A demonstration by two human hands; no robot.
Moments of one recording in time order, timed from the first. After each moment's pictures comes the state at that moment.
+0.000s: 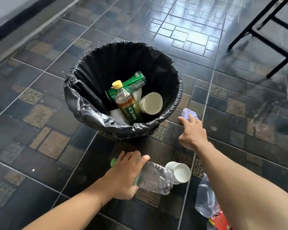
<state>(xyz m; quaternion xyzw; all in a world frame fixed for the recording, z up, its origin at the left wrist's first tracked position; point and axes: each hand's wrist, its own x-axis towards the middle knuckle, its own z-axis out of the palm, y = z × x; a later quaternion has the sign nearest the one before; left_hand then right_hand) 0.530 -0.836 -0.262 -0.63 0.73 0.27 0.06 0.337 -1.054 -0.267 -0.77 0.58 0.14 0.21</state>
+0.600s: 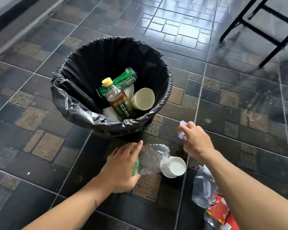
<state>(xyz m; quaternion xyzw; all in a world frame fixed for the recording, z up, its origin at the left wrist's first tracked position) 0.526 -0.842 -0.249 -0.67 0.69 0.27 0.00 0.292 -1.023 -0.269 -0.85 0.51 0.08 0.15</state>
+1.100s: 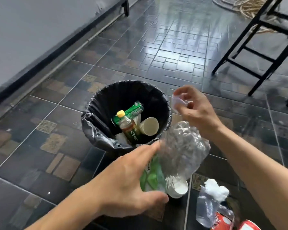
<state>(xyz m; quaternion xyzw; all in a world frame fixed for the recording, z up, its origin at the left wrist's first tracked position) 0.531 -0.844 -0.037 -0.61 0.70 0.34 -0.18 0.365 -1.048 -0.050 -0.73 0.41 -0.32 0.44</state>
